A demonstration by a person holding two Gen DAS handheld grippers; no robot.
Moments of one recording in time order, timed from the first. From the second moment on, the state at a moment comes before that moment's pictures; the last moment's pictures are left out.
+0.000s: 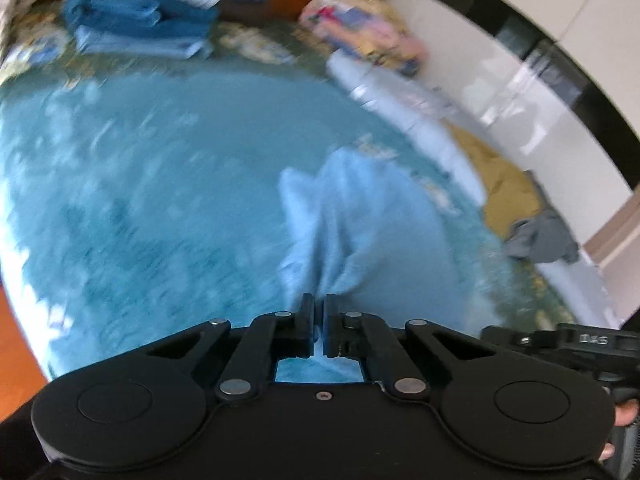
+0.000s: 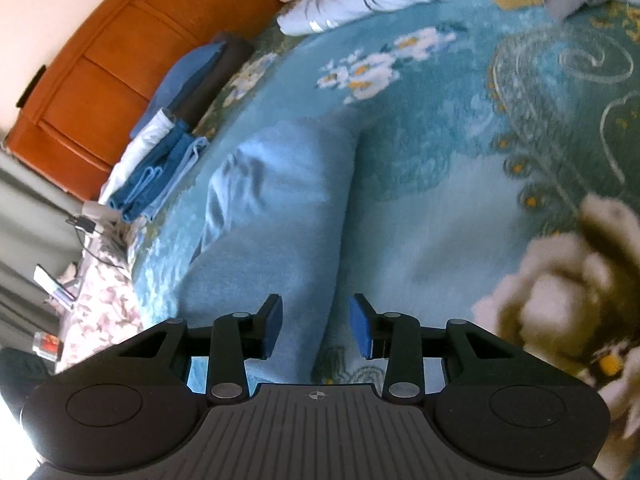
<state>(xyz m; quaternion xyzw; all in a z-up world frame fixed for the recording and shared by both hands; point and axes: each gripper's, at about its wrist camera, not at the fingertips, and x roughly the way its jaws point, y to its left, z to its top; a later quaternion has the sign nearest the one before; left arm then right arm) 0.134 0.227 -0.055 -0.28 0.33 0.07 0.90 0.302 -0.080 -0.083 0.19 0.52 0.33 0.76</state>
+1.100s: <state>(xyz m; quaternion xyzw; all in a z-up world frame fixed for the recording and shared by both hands) 0.316 0.297 -0.092 -0.30 0.38 -0.07 0.87 0.291 -0.073 -0.133 0.31 0.53 0.37 0.70</state>
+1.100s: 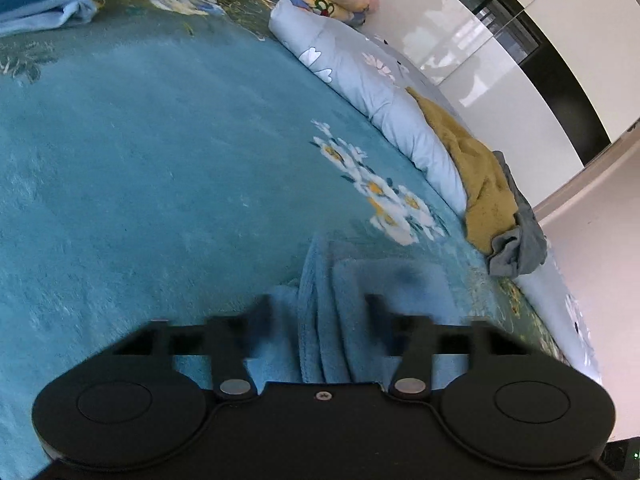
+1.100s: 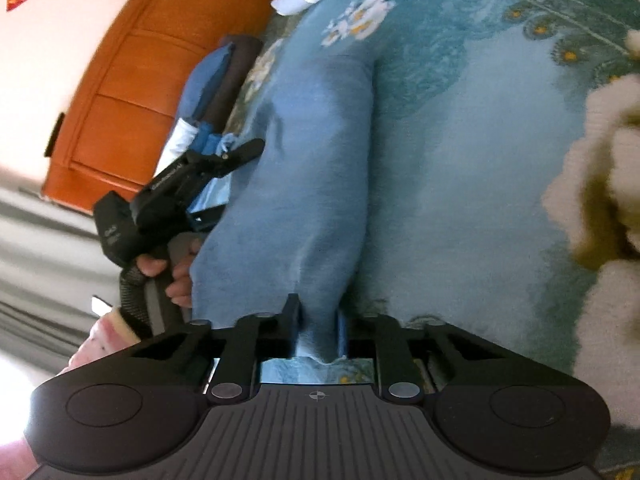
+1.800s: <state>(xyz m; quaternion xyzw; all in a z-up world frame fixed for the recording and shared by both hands) 0.176 0.254 -0.058 -0.33 0.32 -0.03 0.89 0.340 -0.148 -0.078 0.20 0.48 0.29 0.80</state>
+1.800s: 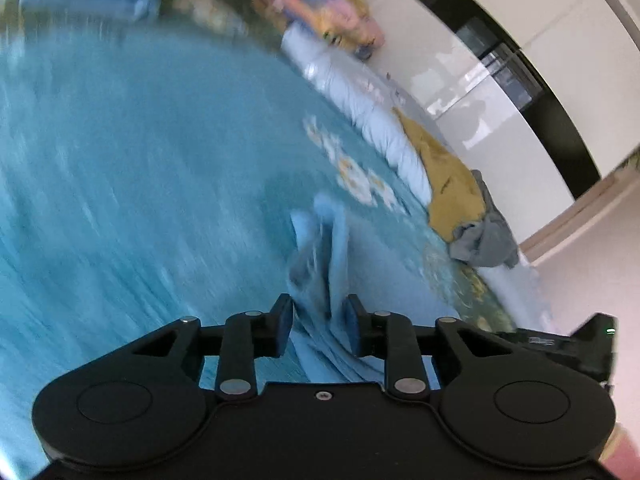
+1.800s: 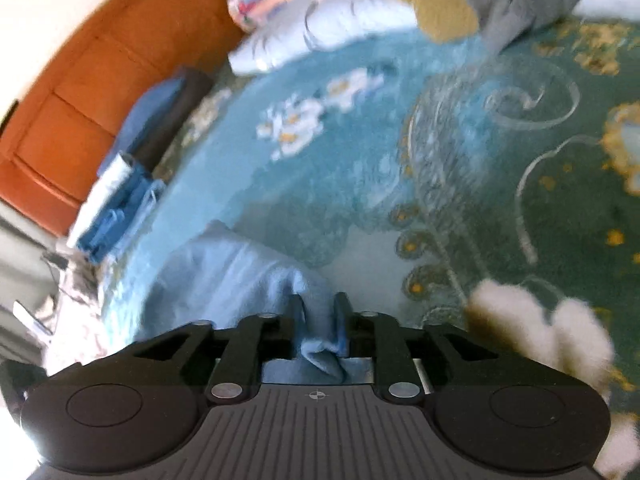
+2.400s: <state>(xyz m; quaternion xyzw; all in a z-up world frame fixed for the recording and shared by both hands) 0.215 0.218 -0.046 -0.27 0.35 -0.05 0.89 0.259 -0.150 -0.104 0.33 0.50 0.32 0.74</state>
